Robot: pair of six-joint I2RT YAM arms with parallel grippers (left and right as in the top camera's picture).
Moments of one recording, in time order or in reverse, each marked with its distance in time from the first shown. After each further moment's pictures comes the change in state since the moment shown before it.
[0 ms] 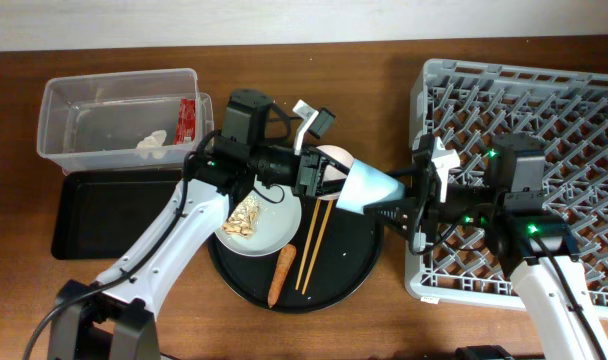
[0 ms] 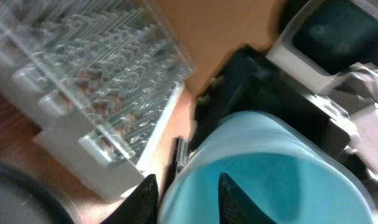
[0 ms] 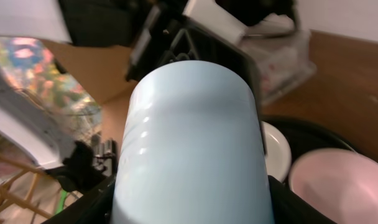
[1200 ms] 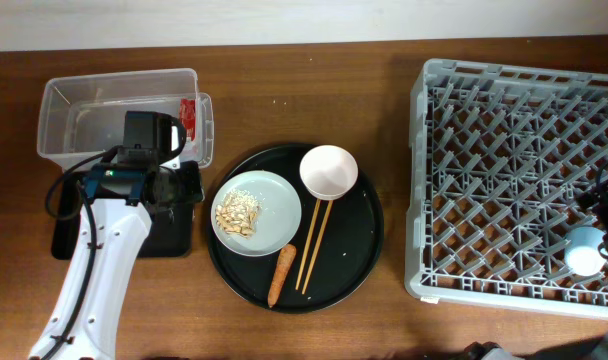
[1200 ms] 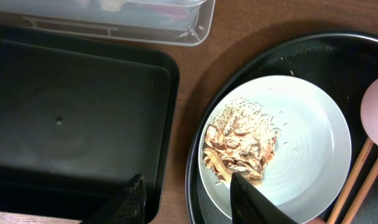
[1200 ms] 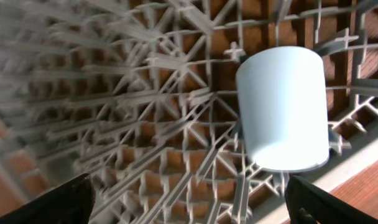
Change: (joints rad) left arm 0.352 -0.200 0.011 -0.754 -1.281 0.146; right arm -0.883 0.262 0.388 -0.642 0.910 0.467
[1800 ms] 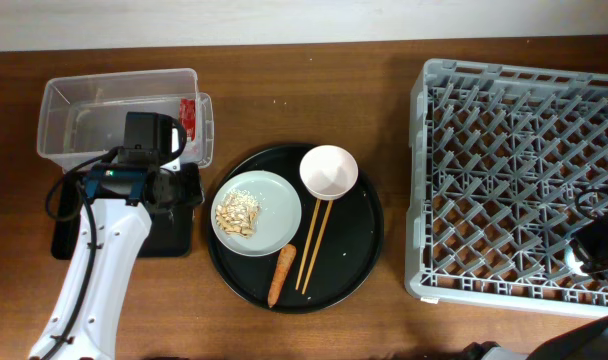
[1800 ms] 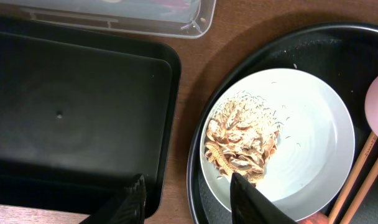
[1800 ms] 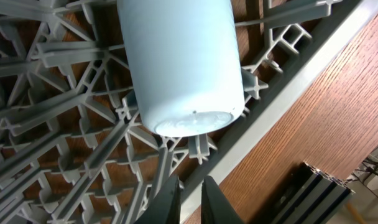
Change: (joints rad) left arm 0.000 0.000 0.000 -0.020 0.000 0.000; right arm 0.037 0.068 -0.116 -0.038 0.295 0.064
